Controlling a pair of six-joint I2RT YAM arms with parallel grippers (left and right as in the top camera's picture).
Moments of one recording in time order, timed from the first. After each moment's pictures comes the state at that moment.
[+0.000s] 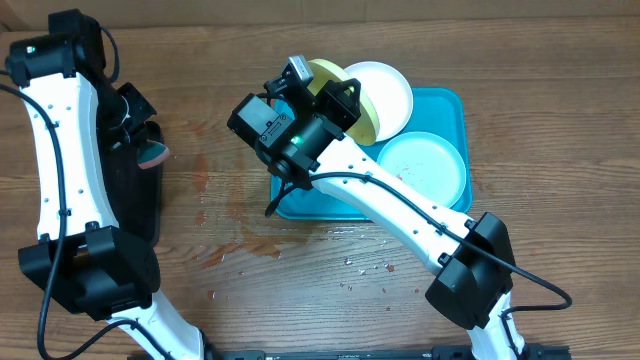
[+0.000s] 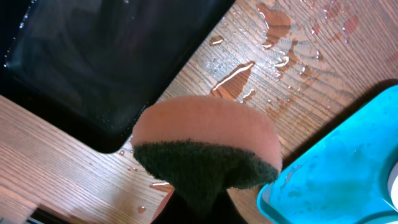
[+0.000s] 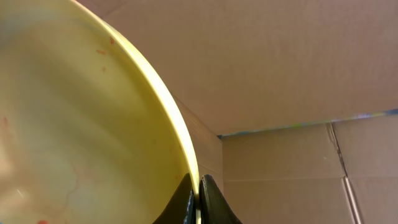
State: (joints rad) left arm 0.24 1.94 2.04 -1.56 0.01 -0.52; right arm 0.88 2.10 2.04 -1.19 1.27 0.06
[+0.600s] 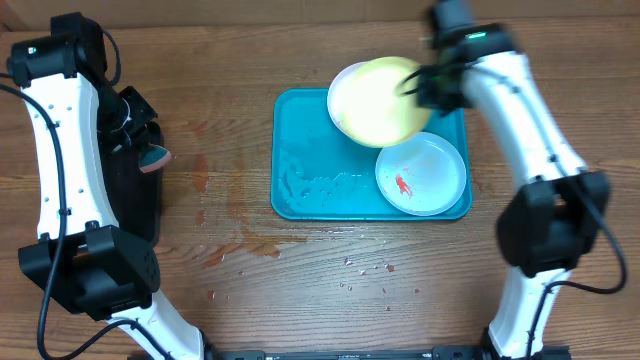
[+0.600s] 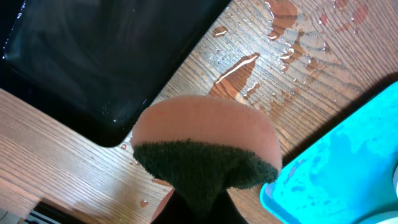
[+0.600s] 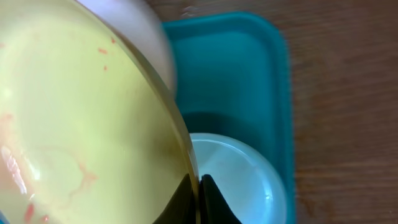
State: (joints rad) left arm 0.24 1.94 2.03 -1.58 0.02 -0.51; right arm 0.10 2.10 2.01 -1.23 -0.04 0.31
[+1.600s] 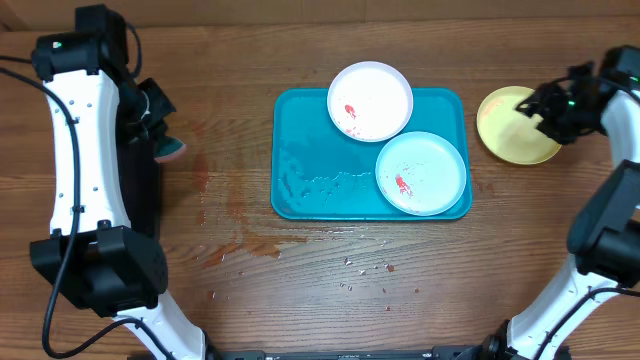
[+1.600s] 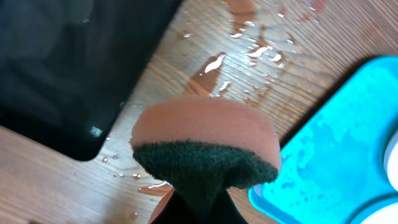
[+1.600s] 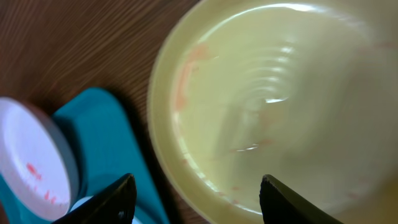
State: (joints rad) left arm 0.15 1.94 2.03 -1.53 0.02 -0.49; right arm -0.35 2.10 1.69 -0.85 -0.45 0.17
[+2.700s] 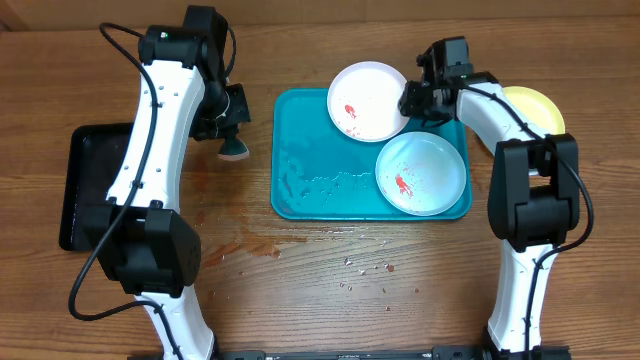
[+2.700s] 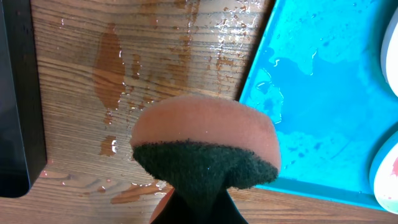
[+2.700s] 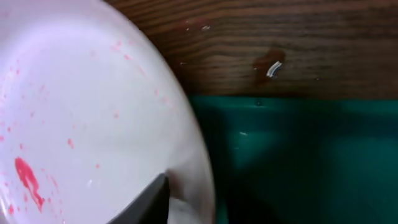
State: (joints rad) left arm -0.11 2.02 2.02 -1.48 0.04 -0.38; right arm 0.13 2.28 1.69 -0.51 -0.25 0.25
